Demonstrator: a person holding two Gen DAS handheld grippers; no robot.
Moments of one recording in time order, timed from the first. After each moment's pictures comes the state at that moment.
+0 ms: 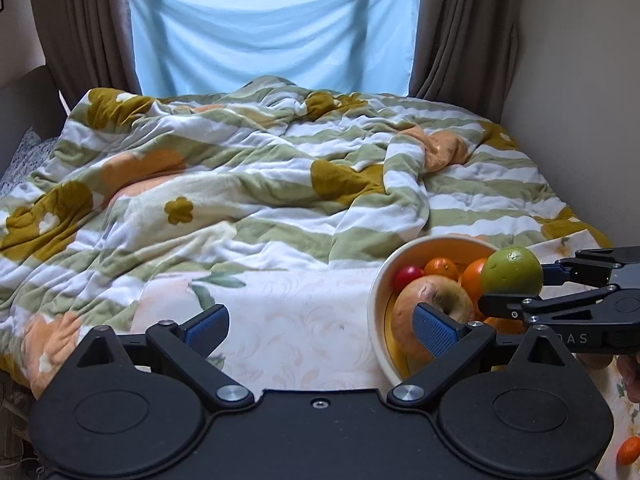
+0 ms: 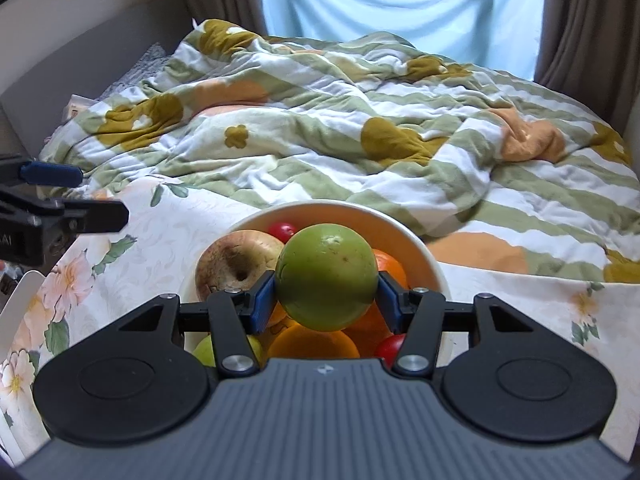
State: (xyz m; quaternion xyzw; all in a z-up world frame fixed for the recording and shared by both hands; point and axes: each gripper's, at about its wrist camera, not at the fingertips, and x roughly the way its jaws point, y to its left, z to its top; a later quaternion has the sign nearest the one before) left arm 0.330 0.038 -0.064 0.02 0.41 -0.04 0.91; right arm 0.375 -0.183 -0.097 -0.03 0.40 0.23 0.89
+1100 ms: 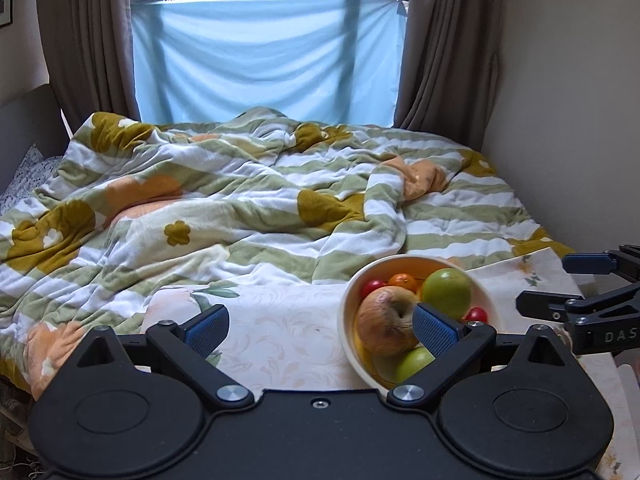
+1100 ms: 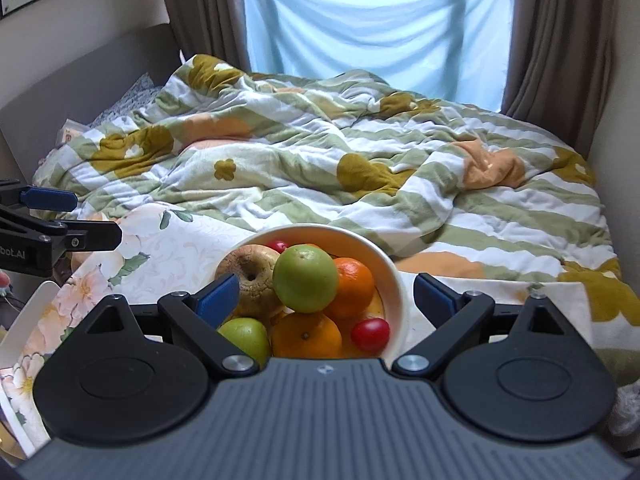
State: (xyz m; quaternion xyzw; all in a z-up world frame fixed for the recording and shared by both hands) left arm 0.278 0.029 -0.019 0.01 0.36 -0.06 0.93; right arm 0.313 -0.215 -0.036 -0.03 0.36 0.18 0.92
